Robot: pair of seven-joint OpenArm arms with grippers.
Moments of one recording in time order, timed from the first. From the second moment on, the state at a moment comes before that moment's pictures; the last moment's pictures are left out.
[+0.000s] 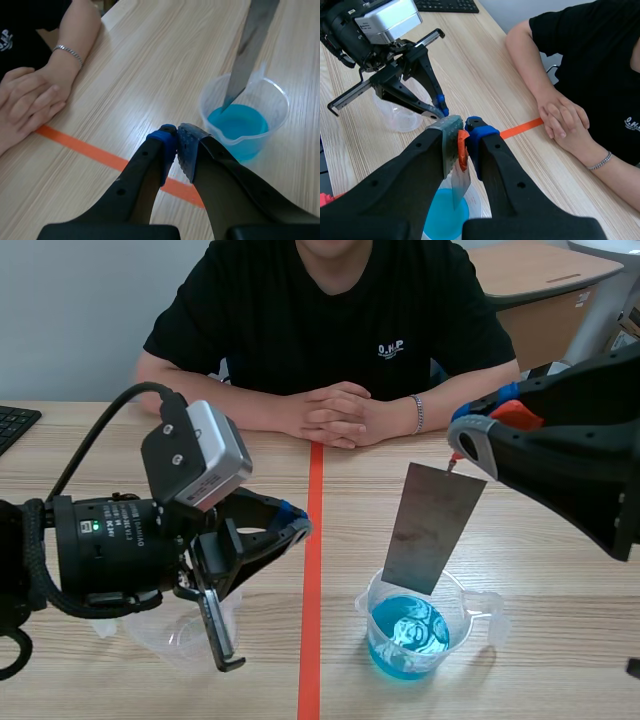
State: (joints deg) left arm -0.3 -42.3 41.8 103.1 -13.4 -19.0 -4.6; right arm -39.2 36.7 17.2 134.3 22.0 45.5 -5.8
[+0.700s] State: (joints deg) left arm -3.2 -34.7 44.5 96.0 -9.4 -18.9 -4.5; right arm -39.2 36.7 17.2 134.3 22.0 45.5 -5.8
